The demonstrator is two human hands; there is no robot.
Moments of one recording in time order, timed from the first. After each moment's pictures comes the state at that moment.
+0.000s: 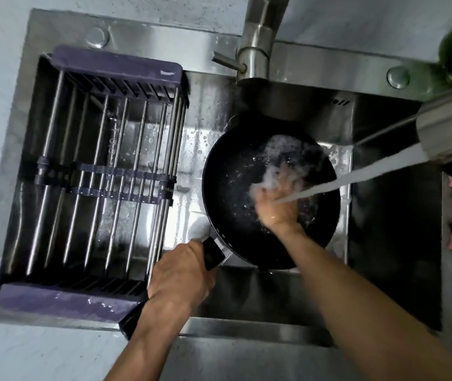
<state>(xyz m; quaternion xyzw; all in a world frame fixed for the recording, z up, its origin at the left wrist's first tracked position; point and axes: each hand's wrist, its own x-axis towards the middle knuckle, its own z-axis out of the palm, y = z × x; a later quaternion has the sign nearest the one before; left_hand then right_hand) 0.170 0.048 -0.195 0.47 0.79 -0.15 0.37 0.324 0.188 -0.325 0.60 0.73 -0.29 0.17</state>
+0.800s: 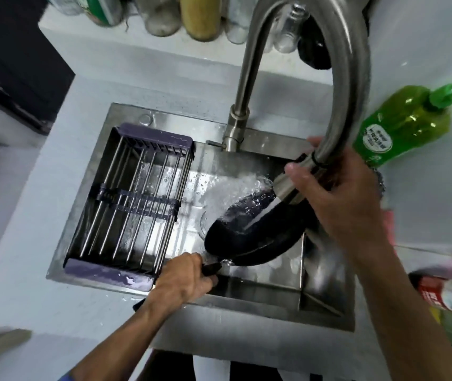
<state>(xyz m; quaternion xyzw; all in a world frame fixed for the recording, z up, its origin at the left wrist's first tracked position) 0.187 0.038 -0.096 0.45 0.77 -0.04 0.44 0.374 0.198 0.060 0.51 0.68 -0.41 -0.32</state>
